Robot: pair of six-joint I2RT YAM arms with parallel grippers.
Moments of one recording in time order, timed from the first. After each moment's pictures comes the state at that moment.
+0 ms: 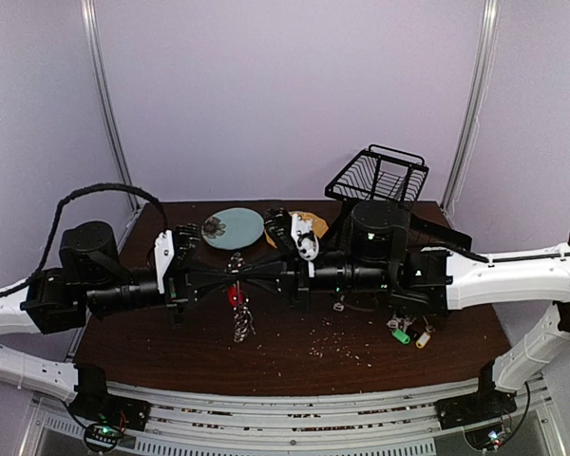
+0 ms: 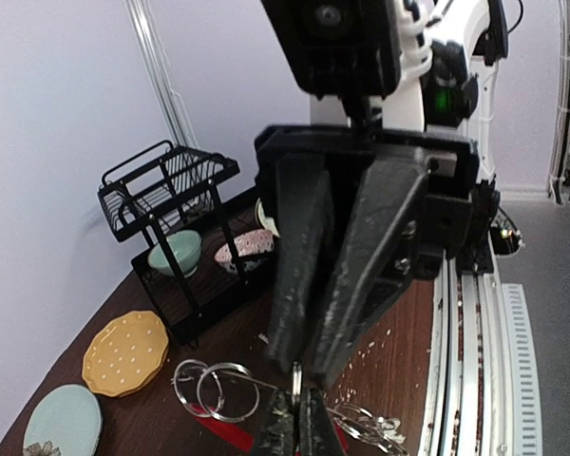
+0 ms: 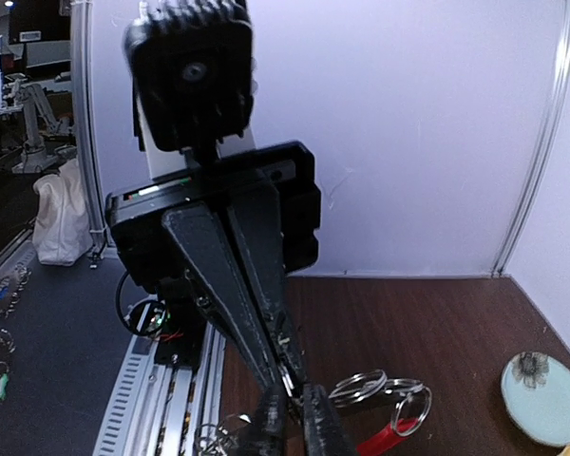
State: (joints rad) left arm -1.17 0.84 0.79 -0.09 0.03 0.21; right arm 1.18 1.47 1.10 0.32 -0.33 -0.11
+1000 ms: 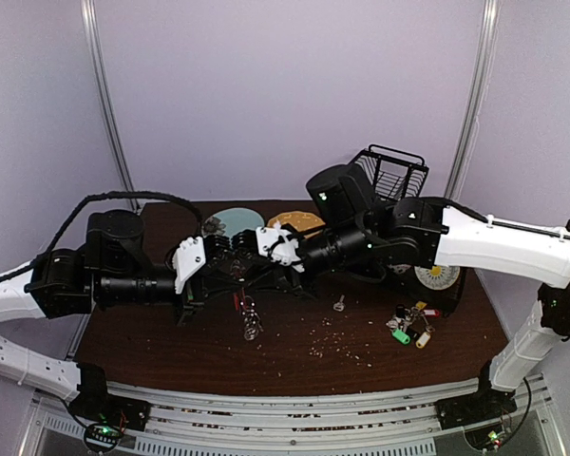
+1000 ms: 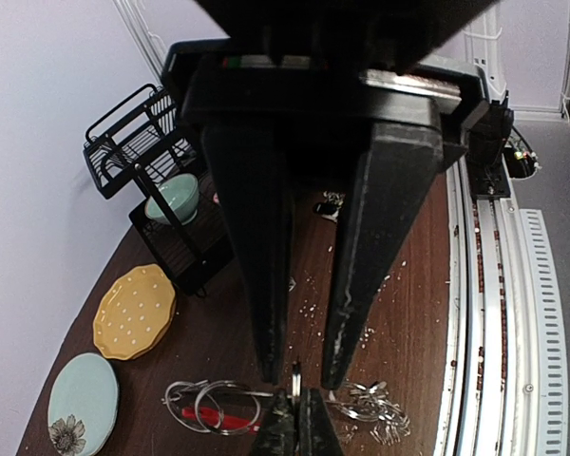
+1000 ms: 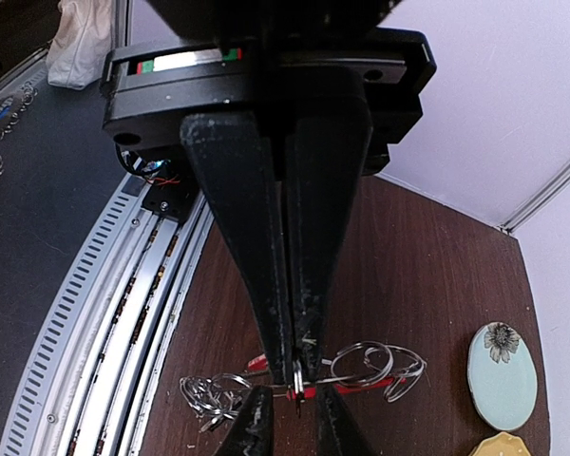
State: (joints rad) left arm -1.17 0.96 0.93 -0.34 0.00 0.32; right arm 1.13 1.60 1.51 -0.44 -0.37 -0.57
